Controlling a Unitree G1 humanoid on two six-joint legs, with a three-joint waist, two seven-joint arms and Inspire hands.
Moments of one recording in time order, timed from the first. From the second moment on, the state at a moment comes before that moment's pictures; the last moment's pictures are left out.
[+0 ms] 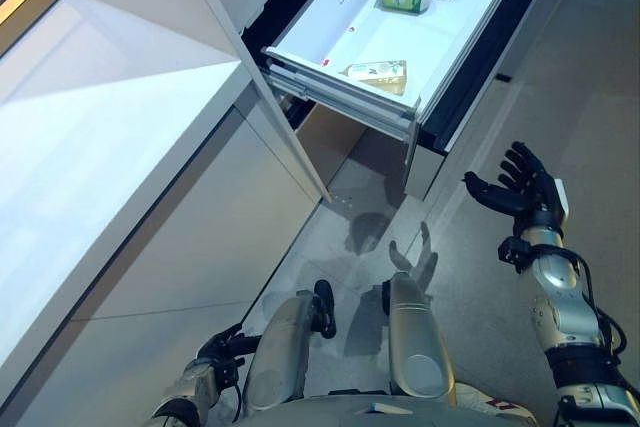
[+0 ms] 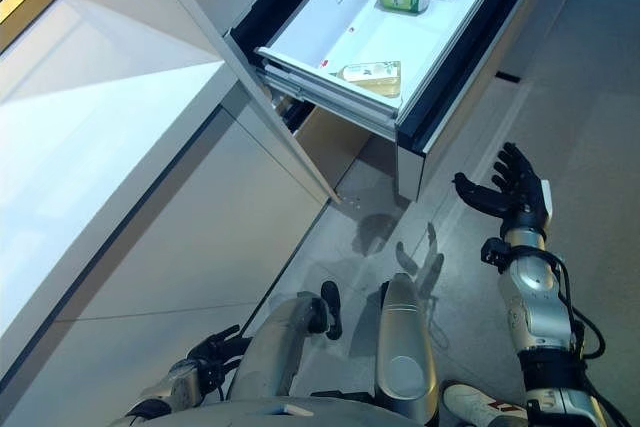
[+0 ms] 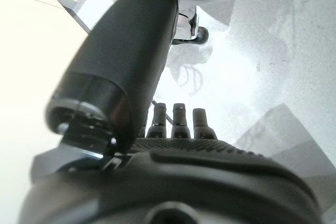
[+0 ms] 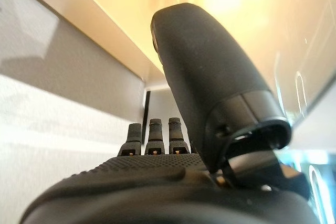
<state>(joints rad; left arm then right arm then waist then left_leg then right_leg) -0.05 0.22 -0.09 1.04 -0.44 0.12 0.03 -0.19 -0.51 -0.05 0.29 0.44 -0.02 -0.17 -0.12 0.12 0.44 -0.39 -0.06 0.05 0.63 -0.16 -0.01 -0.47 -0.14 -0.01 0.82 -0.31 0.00</state>
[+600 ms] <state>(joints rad) -0.12 0.21 -0.18 1.03 -0.47 0.20 0.05 -0.60 -0.54 0.28 0.39 0.27 0.22 -0.14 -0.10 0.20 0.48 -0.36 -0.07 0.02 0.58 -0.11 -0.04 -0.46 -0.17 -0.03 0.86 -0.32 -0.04</state>
